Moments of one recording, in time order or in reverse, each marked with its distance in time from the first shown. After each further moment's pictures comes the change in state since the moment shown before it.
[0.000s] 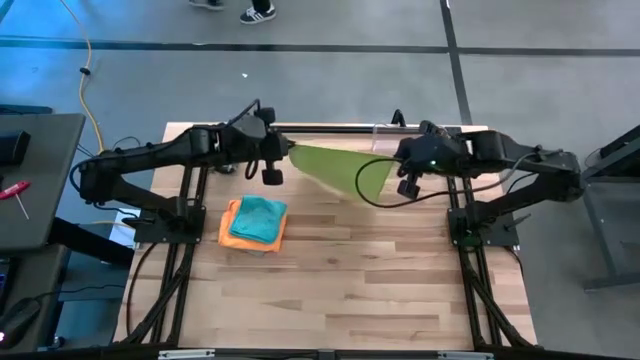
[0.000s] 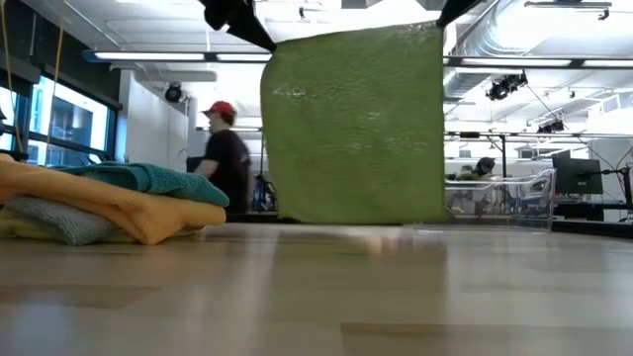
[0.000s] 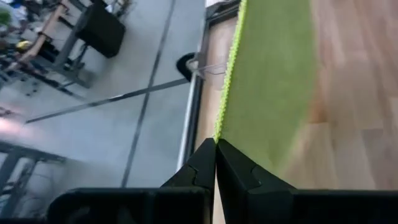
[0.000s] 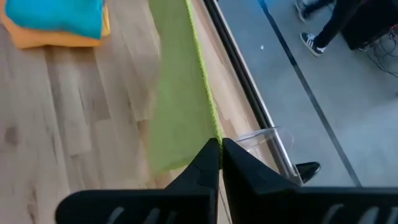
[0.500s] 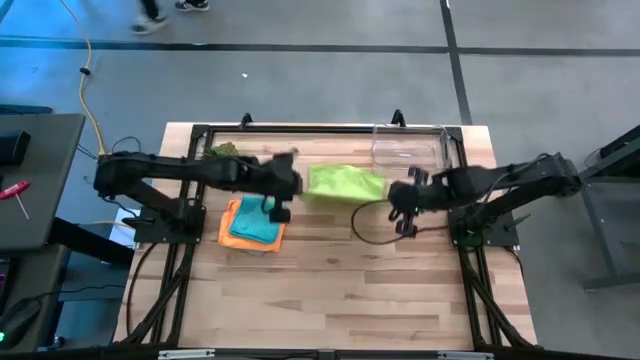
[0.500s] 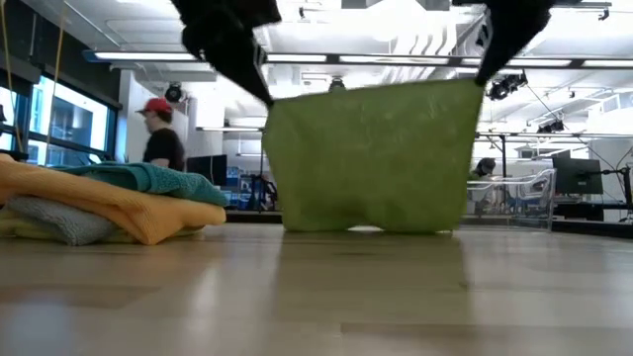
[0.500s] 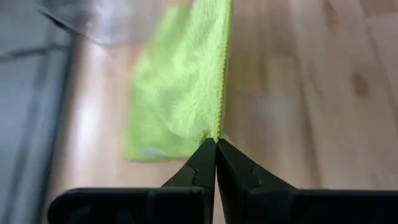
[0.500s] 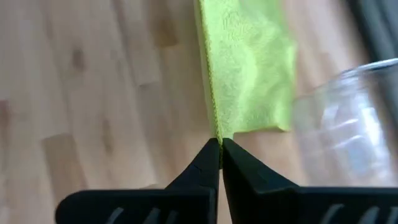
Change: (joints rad) left arm -0.180 0.140 -0.130 -0.025 0.112 -0.279; right arm 0.199 -0.014 -0.334 0.077 -0.136 0.280
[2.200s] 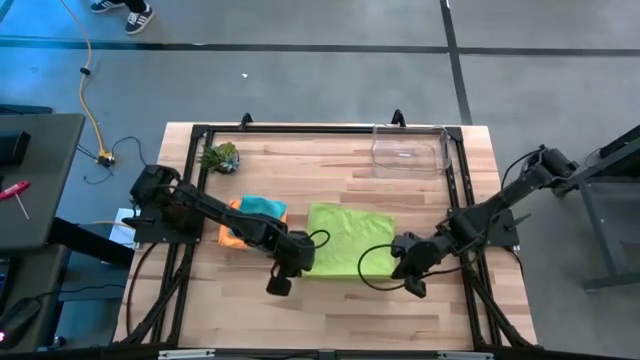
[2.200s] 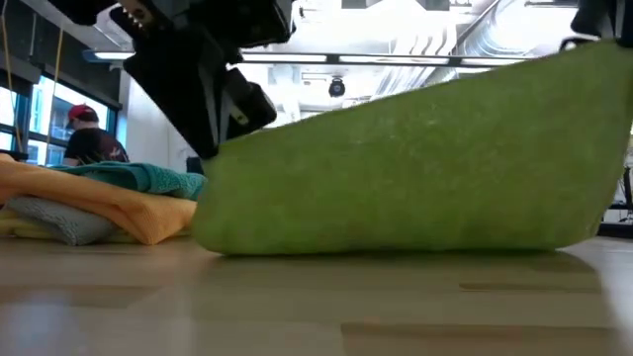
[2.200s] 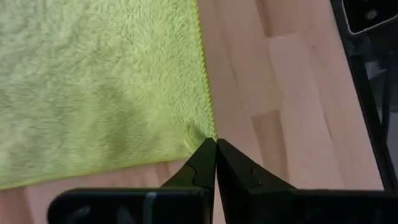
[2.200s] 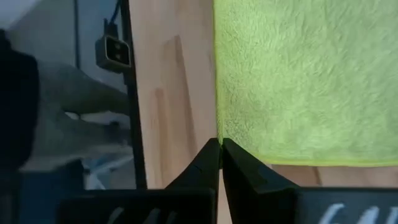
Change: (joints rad) left arm -0.399 0.363 0.019 0.100 0.378 -0.379; right arm 0.408 0.001 -0.337 0.600 -0.324 0.530
